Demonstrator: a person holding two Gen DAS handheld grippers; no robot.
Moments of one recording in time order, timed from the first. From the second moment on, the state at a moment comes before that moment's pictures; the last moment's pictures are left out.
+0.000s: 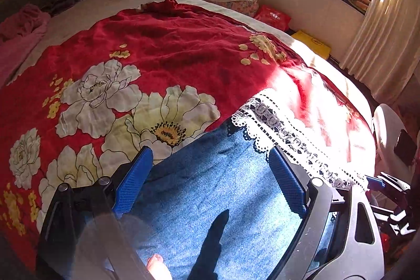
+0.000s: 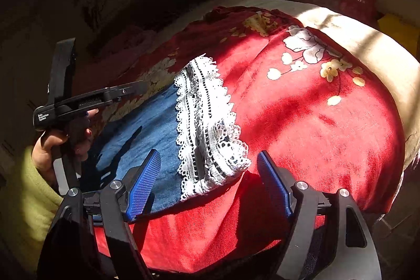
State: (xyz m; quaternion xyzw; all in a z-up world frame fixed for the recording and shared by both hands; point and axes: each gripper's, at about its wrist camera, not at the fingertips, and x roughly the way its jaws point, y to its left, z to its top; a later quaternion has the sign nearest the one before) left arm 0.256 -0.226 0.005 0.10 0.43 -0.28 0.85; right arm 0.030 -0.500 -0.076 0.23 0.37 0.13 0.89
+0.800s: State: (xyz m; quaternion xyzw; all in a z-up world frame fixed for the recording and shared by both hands) left arm 0.304 -0.259 -0.030 0.00 0.50 -0.43 0.75; right arm 0.059 -0.482 -0.079 0.25 0.37 0.19 0.87
